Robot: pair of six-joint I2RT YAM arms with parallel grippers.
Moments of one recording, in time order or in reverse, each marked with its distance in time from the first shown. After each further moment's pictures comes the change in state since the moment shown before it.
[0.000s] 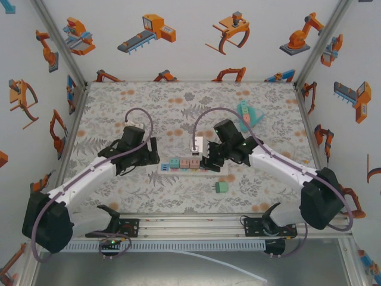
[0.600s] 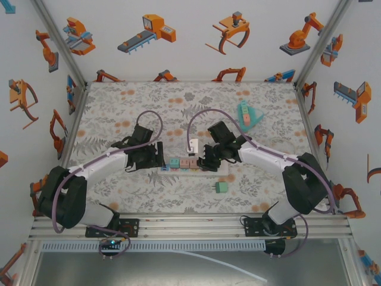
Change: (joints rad) left arm 0.000 0.210 0.014 0.048 0.131 -0.004; right arm -0.011 0.153 0.005 0.055 -0.006 -0.009
